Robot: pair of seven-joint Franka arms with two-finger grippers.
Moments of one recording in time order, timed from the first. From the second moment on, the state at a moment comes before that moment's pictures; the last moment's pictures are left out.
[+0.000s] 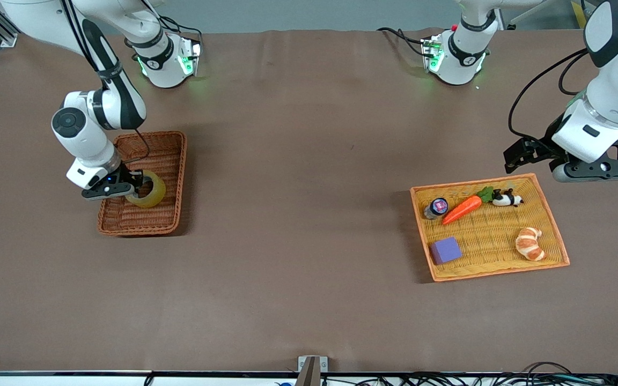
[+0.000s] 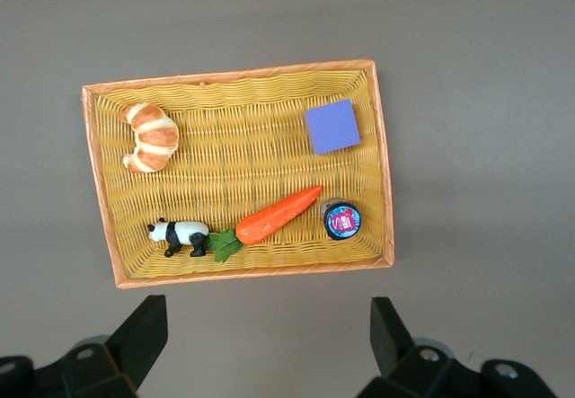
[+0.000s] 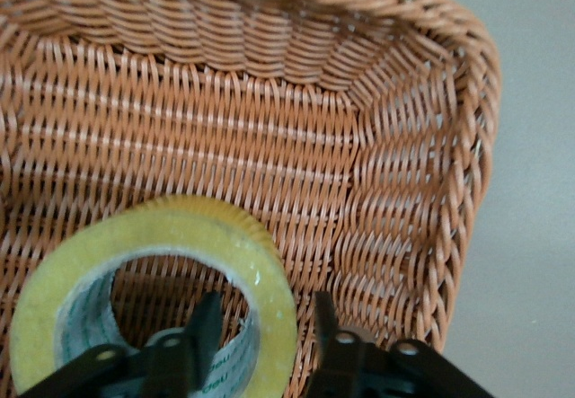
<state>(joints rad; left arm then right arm) -0.06 0.01 -0.09 -1.73 0.00 1.80 -0.17 0.22 0.19 -0.28 -2.52 -0.20 2.81 -0.11</state>
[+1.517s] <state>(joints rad) -0.06 0.01 -0.09 -1.73 0.00 1.80 -0.17 0.10 -0.06 -0.05 -1.63 -0.04 1.59 0.05</state>
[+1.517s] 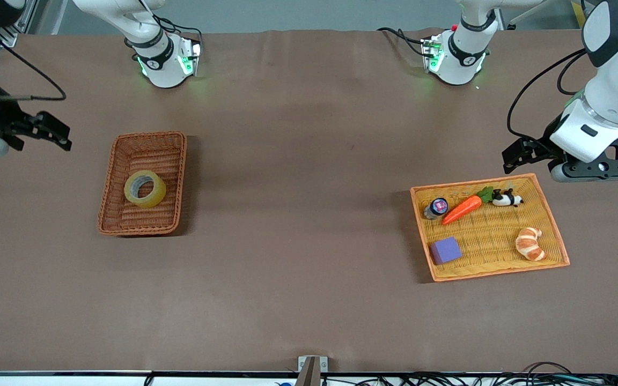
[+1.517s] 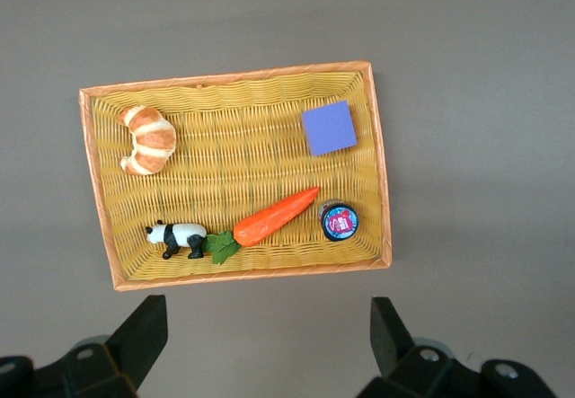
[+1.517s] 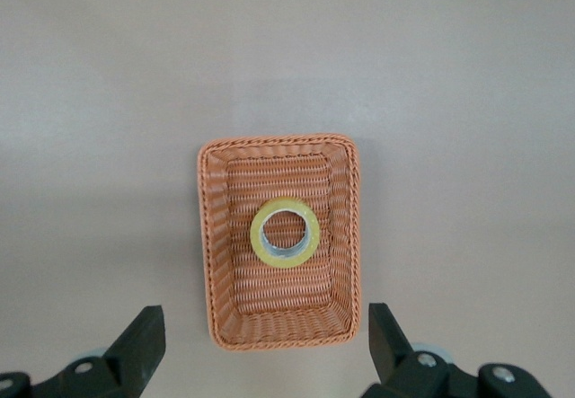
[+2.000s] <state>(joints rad) -0.06 0.01 -0.10 -1.73 0.00 1.80 -0.17 0.10 -0.05 -0.11 -1.49 -0.04 1.46 0.03</state>
